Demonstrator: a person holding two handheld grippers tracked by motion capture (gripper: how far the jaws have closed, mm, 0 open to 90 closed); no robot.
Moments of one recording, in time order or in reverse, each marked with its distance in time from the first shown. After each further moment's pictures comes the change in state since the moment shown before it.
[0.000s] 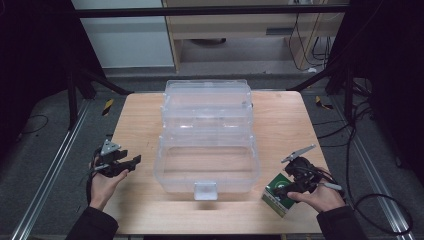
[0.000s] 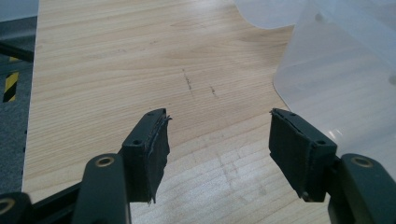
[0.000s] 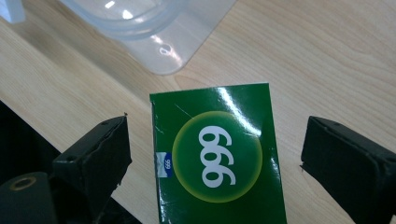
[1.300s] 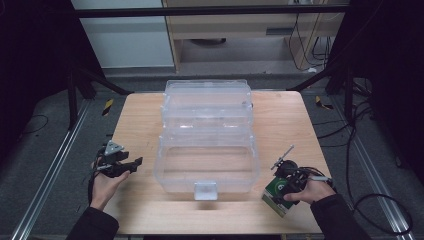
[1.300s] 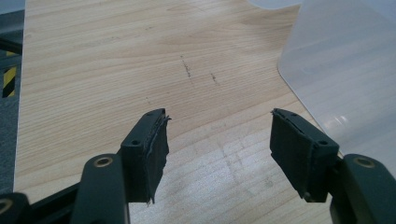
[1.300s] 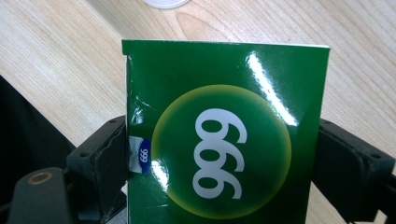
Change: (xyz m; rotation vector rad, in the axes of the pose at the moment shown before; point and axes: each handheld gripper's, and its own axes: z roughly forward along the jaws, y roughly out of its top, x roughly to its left) left arm -0.001 -0.003 0.008 0.045 -0.002 0.032; right arm -0.006 0.008 0.041 0.271 0.052 -0.115
